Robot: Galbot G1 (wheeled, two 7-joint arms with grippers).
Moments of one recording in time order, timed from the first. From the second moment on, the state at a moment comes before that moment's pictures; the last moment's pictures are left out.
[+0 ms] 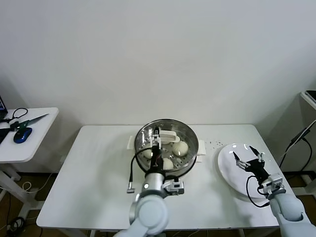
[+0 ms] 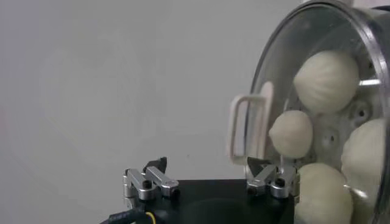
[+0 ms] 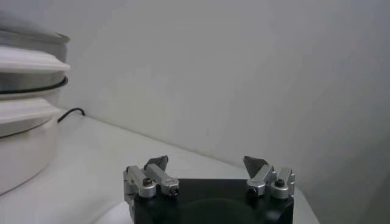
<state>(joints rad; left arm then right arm) 1.04 -1.40 0.18 -1.96 1.52 0.74 0.30 -1.17 1.03 0.61 1.39 0.28 0.13 -0.29</state>
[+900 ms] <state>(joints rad) 1.51 -1.39 -0.52 -2.10 0.31 0.21 -0.09 -1.26 1.07 0.67 1.50 0.33 0.11 -0.28</state>
